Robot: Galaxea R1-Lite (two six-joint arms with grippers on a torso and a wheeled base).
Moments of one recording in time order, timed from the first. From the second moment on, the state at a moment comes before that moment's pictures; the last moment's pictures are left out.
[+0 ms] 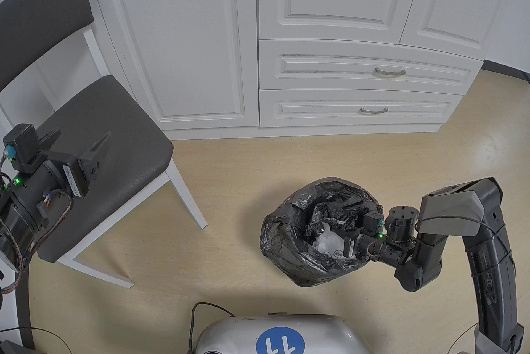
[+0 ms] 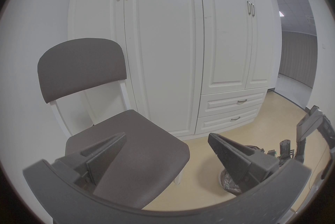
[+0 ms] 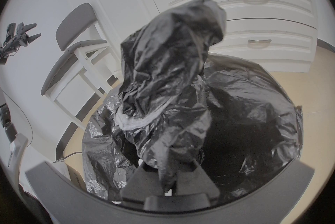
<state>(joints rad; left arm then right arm) -0.39 1.19 -0.45 -0.79 0.33 0.08 0.29 2.60 -0.77 -1.55 0.31 0.06</state>
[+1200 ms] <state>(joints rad) -0.39 1.21 -0.45 -0.79 0.33 0.08 0.43 2.70 -1.14 -1.55 0.04 0.31</state>
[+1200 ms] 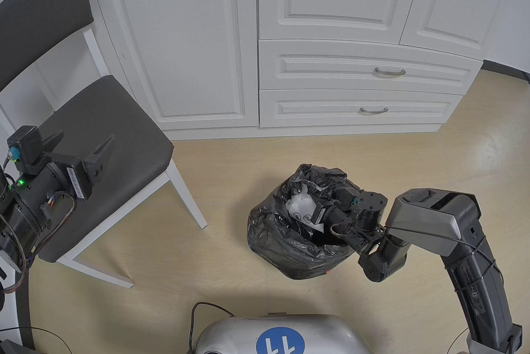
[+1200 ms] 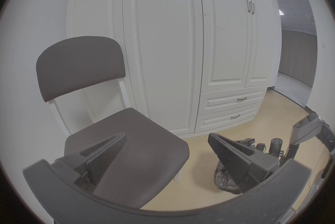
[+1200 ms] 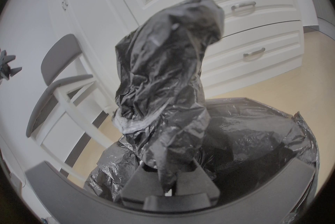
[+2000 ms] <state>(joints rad) -0.39 1.22 -0.44 -0.79 0.33 0.08 0.40 2.63 -0.99 -1.55 0.12 0.31</state>
